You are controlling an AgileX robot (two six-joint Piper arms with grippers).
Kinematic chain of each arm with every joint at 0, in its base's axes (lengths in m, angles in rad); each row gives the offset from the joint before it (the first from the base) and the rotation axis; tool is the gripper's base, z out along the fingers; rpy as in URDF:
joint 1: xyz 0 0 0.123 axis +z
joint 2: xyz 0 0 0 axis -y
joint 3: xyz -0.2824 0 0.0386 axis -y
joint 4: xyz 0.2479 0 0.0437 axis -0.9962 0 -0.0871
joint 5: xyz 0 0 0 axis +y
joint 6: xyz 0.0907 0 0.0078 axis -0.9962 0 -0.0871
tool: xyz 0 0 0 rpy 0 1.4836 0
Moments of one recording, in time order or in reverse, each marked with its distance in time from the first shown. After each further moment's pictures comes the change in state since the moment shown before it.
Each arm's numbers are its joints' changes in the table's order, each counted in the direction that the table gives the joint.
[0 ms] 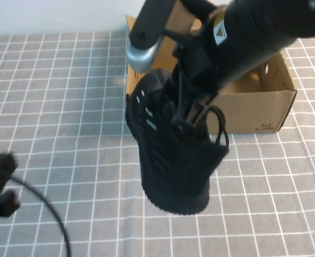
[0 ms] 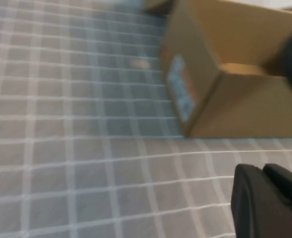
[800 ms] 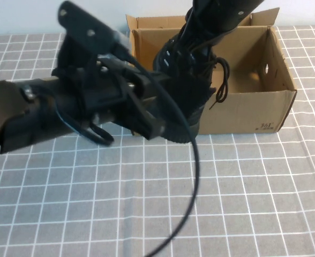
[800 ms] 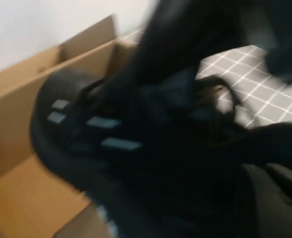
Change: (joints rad) right arm -0.198 -0.259 0.371 -0.006 0.097 -0.150; left arm -0.515 -0.678 0.481 0.471 -0.154 -0.756
